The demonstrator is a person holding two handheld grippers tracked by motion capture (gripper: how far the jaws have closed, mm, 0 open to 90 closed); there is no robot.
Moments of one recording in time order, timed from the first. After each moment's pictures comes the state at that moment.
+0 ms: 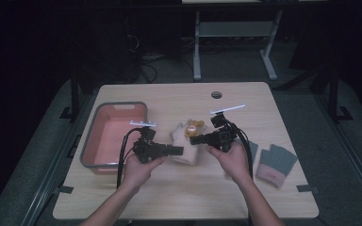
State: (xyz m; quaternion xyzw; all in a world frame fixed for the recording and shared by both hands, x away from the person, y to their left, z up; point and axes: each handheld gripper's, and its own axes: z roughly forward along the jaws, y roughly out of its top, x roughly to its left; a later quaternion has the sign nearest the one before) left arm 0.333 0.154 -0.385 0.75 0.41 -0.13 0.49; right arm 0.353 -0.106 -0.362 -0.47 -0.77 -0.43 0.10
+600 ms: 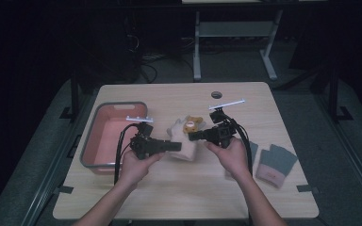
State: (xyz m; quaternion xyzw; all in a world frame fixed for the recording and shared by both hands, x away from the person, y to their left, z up) left arm 0.336 0.160 -0.370 0.75 0.41 -0.12 0.50; right arm 0.358 -0.102 -0.348 -0.46 -0.76 -0.44 0.10
